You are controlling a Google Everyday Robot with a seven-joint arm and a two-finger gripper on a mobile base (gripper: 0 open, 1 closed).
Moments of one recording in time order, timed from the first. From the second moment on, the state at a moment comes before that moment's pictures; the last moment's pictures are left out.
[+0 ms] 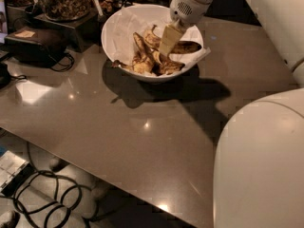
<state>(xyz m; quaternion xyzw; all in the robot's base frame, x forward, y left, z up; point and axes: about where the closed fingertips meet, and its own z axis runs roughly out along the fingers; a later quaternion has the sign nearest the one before) 0.659 -0.065 0.932 -0.51 0.84 0.11 0.17</state>
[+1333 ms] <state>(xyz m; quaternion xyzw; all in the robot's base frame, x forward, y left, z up) 0.603 -0.041 0.965 -0.56 0.81 0.09 0.15</state>
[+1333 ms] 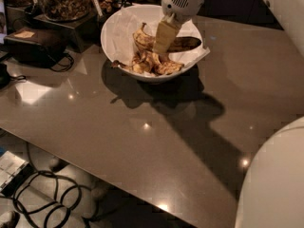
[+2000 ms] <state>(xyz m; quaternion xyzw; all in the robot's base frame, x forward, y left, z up) 0.536 -0.047 0.976 -0.55 0.81 0.12 0.15</state>
